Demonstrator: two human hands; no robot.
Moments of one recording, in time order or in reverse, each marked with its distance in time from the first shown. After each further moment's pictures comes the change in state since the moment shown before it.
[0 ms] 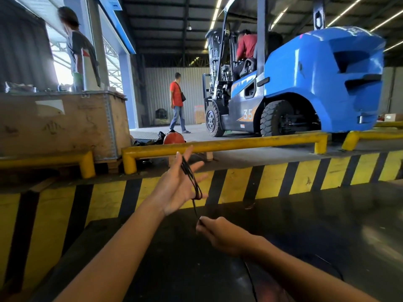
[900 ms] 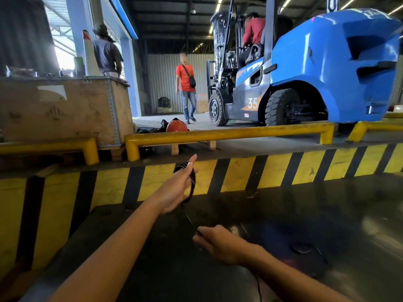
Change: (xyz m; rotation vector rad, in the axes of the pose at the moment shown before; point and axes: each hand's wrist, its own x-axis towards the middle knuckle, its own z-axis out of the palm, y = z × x) left_hand -0.010 -0.027 -0.023 0.484 0.174 -0.131; right_hand -0.015 -0.006 0.040 0.121 -0.125 0.061
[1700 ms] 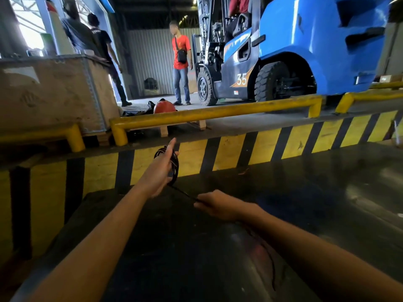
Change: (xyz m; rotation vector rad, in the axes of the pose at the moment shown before) left_hand 0.006 -0.026 -0.007 0.041 0.119 0.027; right_hand 0.010 0.023 -0.022 -0.053 -0.021 0.048
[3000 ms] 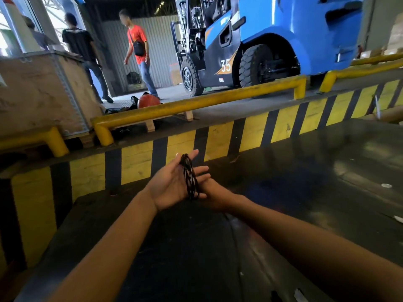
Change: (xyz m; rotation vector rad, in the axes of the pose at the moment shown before) left_hand -0.014 -0.016 0.044 -0.604 -0.428 -0.355; right_hand 0.003 0.027 0.010 0.023 0.179 -0.004
